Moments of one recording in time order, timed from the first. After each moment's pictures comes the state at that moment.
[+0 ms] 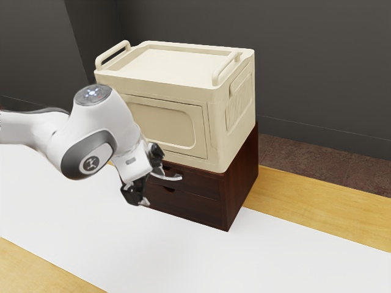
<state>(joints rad) -0.08 -0.26 -0.17 -2.46 0.03 2.50 1.23</state>
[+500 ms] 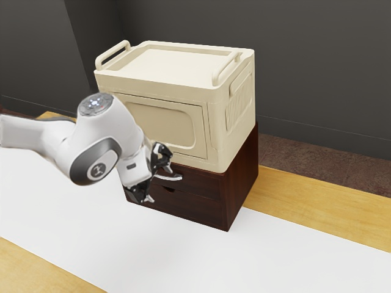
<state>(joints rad) -0.05 -0.17 -0.18 -2.45 0.05 2.65 1.40</state>
